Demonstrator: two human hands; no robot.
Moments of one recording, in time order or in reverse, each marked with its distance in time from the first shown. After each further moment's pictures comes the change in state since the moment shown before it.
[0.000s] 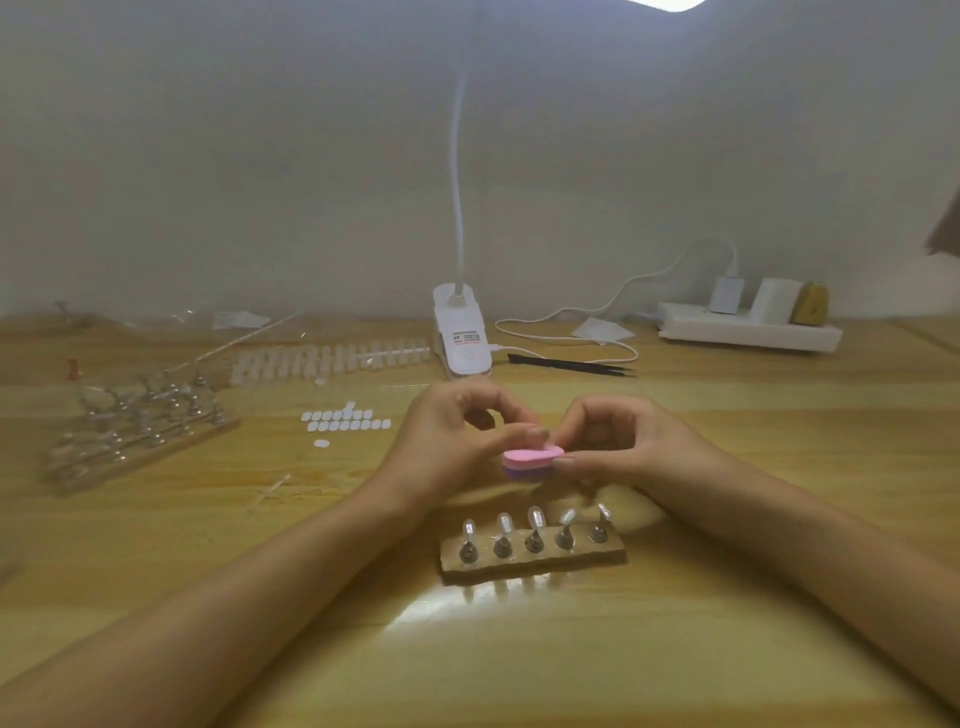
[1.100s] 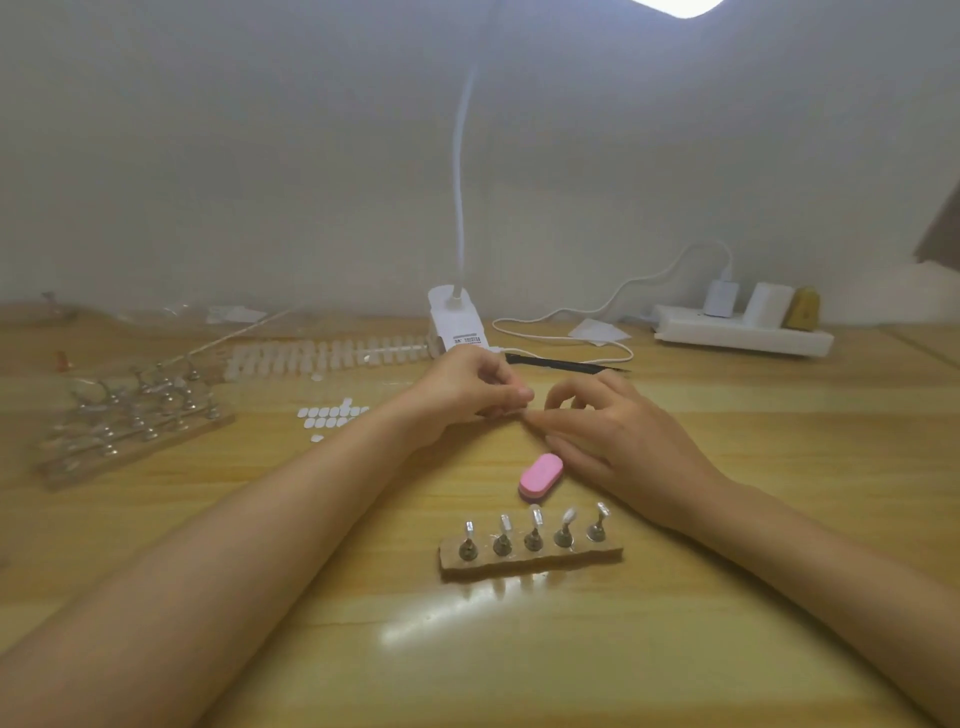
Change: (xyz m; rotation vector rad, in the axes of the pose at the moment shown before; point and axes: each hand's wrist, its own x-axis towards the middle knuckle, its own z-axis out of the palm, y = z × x) left_hand 0.073 -0.032 -0.004 0.028 -0.175 -0.236; right_hand 0.012 0.012 -0.002 -1.271 0.210 -0.393
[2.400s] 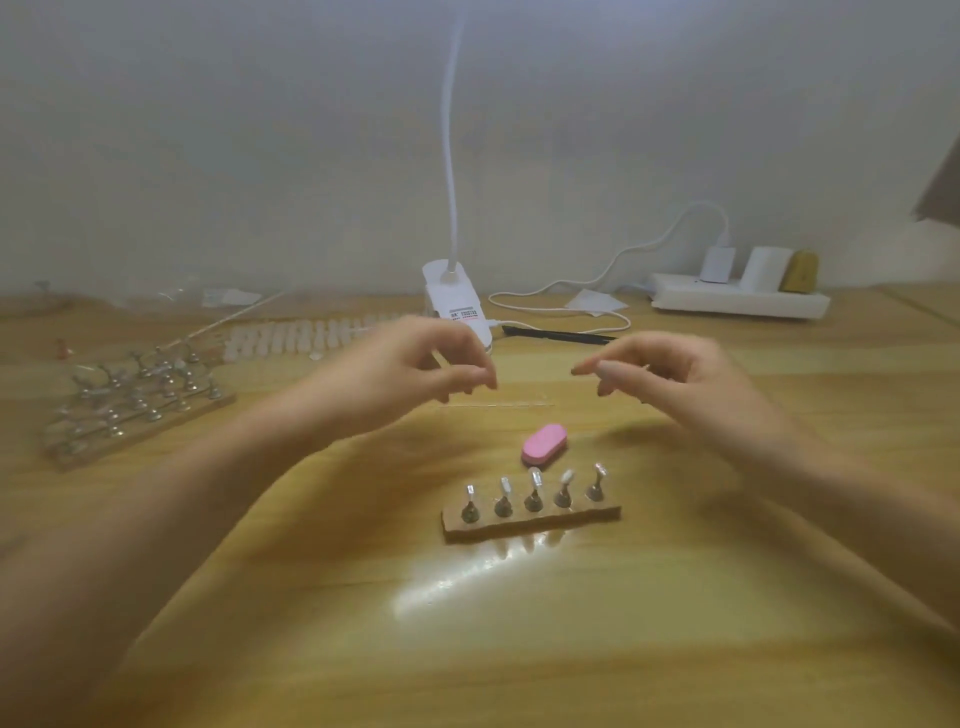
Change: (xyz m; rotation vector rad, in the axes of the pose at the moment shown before) left_hand -0.083 0.036 -0.037 0.407 -0.058 0.181; right_hand -0.020 -0.009 -0.047 0.818 0.070 0.476
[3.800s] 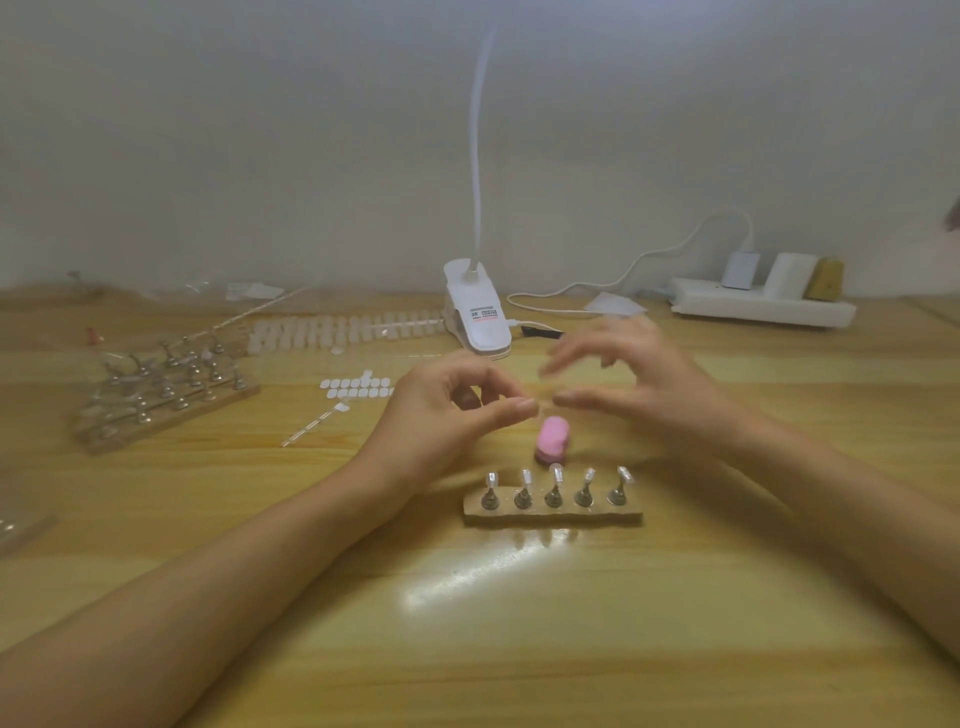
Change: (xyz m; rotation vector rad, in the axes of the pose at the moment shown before) left_hand -0.017 -0.007 0.050 -0.433 0.317 0.011; right_hand 0.037 0.007 0.020 -0.225 -0.170 -0.274
